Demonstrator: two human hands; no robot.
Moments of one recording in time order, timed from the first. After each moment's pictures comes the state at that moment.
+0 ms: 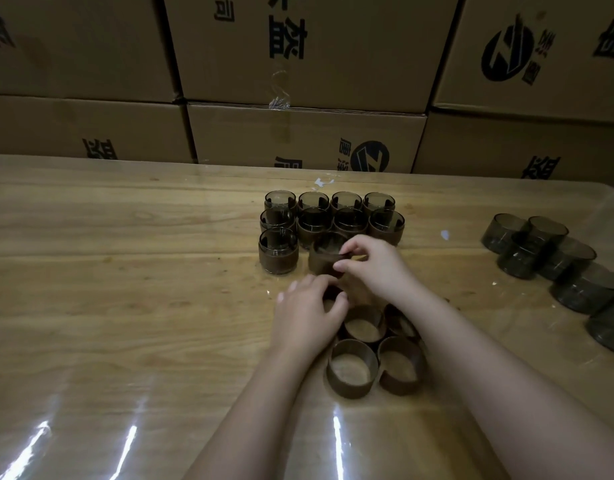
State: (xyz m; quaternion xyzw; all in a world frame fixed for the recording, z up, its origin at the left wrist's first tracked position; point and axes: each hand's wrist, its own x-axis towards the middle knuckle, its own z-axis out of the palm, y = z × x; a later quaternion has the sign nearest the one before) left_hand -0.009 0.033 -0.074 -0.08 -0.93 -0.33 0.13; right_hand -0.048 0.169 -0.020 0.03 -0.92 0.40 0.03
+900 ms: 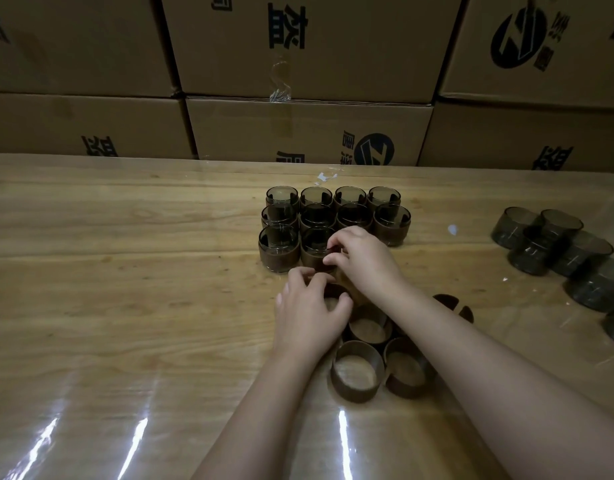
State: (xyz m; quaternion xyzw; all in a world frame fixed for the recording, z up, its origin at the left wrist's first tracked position) left_hand -0.009 0.034 -0.078 -0.03 -0.93 -0.34 0.12; right_hand -0.066 0.146 -0.028 0.09 -0.97 0.23 0.08
